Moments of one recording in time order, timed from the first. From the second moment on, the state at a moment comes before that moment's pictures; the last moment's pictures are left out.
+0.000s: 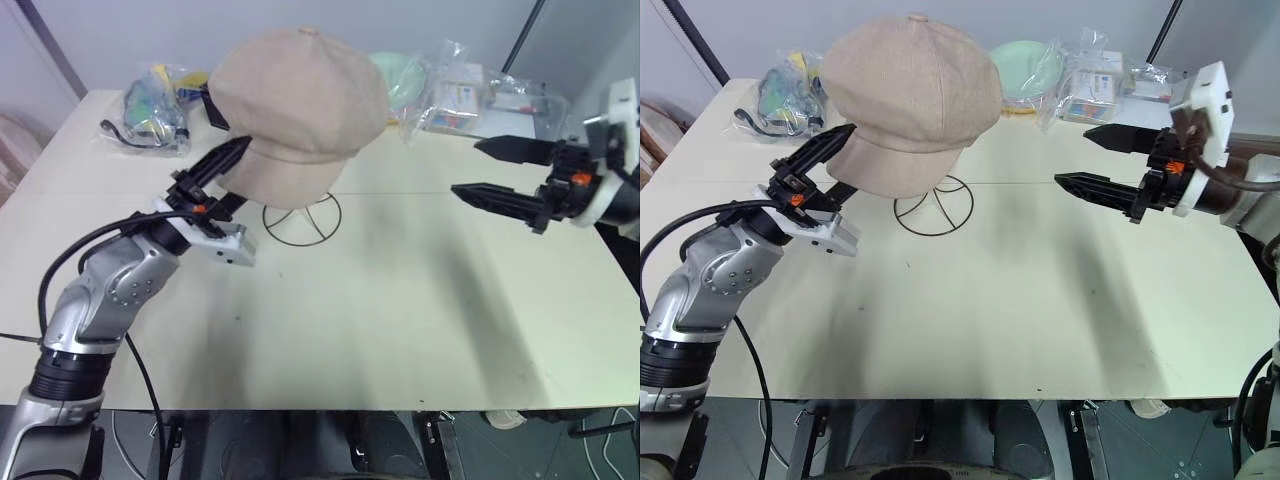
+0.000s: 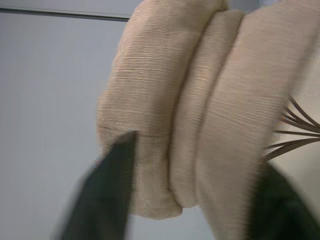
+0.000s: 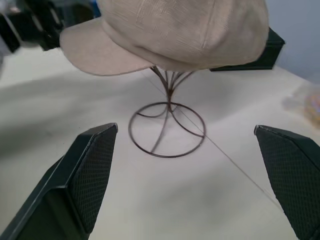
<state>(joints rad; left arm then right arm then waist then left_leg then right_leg) -0.36 0.71 0.02 -0.19 0.56 -0.51 -0.16 -0.53 -1.01 -0.29 -0.25 0.78 0.76 0.94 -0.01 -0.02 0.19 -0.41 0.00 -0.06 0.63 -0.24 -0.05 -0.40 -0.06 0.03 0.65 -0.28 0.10</state>
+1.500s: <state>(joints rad) -0.10 1.20 0.72 -0.33 -1.12 0.91 -1.00 -0.63 -0.49 0.41 0.16 -0.96 -0.63 -0.16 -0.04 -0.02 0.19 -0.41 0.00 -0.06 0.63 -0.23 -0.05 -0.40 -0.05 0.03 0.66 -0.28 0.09</state>
